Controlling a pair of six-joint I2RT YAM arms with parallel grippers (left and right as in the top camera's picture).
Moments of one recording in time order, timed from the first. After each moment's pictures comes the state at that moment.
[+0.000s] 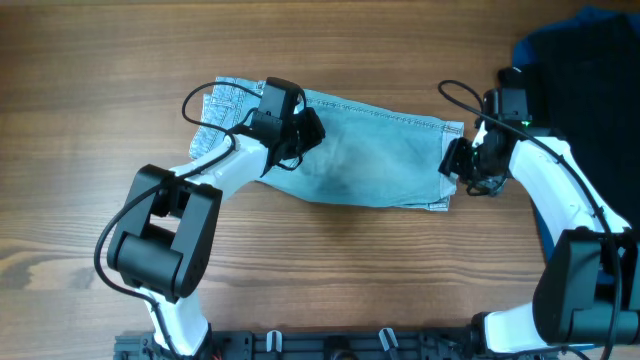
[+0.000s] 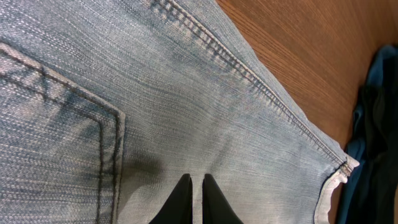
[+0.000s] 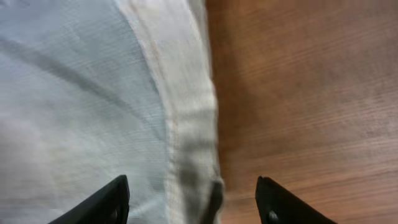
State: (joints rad) left arm -0.40 1.95 1.12 -0.06 0.31 -0.86; right arm -0.03 1.65 1.06 -0.80 -0.12 0.38
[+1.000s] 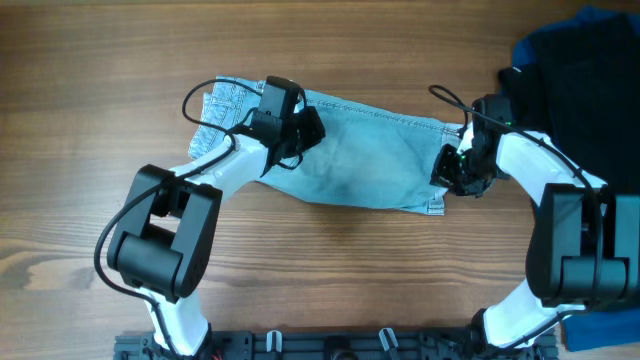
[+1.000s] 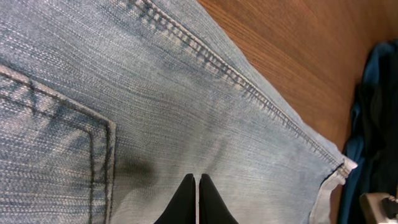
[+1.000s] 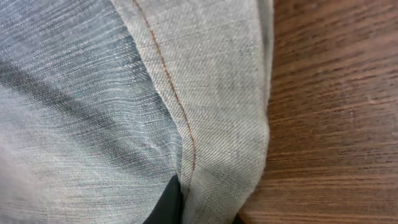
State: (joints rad) left arm -0.40 1.95 1.12 -0.05 0.31 -0.83; right arm -0.04 1.83 1.03 -0.71 -0.28 0.39
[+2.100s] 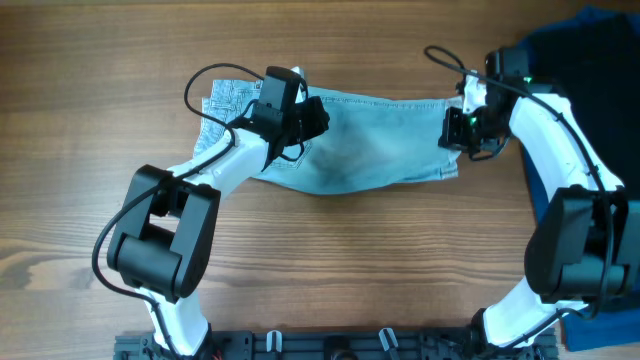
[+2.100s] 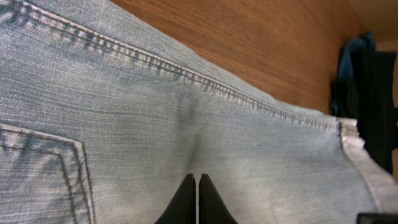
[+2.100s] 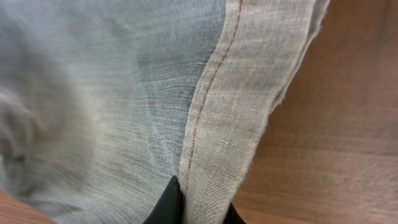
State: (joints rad) left arm -0.40 1.95 1.17 -0.03 0.33 -0.75; right arm -0.04 1.84 1.38 -0.94 -0.27 0.09
